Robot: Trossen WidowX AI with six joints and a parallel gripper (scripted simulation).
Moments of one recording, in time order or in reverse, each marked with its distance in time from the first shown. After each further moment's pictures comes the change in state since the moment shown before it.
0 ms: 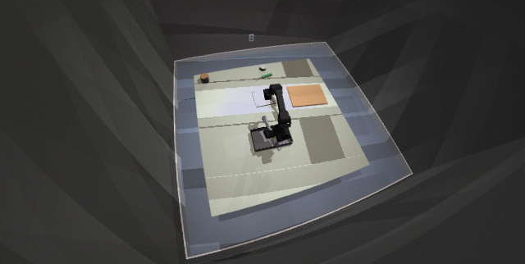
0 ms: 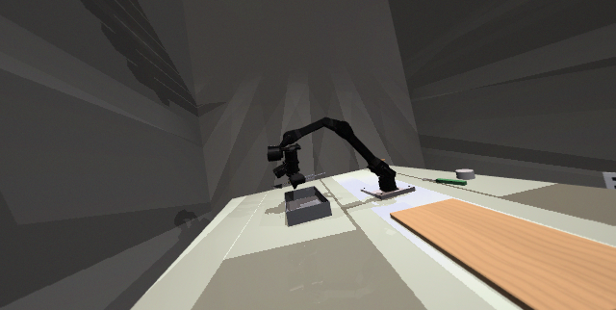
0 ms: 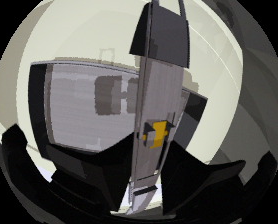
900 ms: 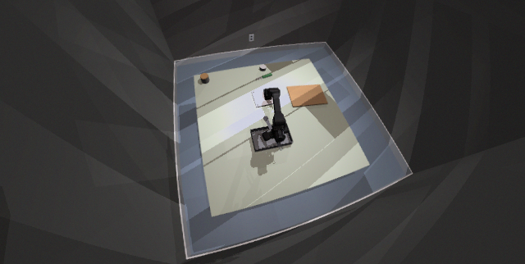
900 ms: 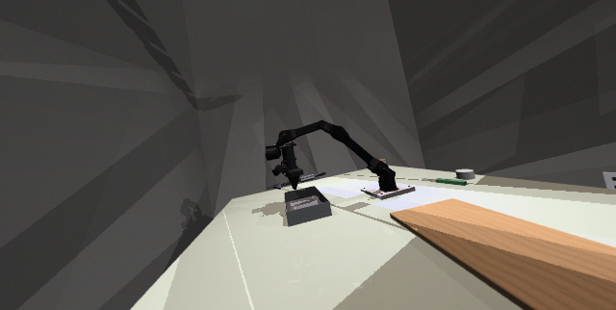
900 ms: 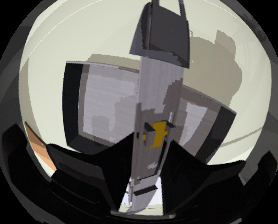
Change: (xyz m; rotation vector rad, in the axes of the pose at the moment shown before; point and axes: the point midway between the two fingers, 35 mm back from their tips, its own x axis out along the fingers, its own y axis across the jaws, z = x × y) arm -0.006 0.011 0.004 -0.002 -0.012 0.369
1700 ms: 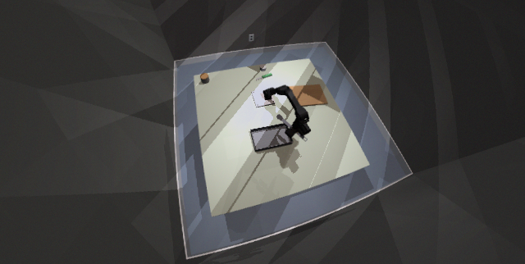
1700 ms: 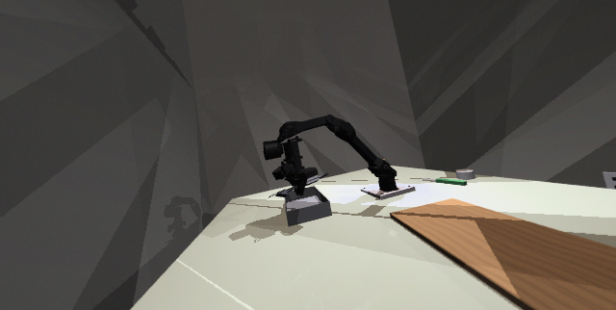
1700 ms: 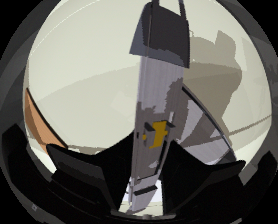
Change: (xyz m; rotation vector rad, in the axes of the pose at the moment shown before) arm -0.012 0.157 0.019 -0.387 0.000 0.013
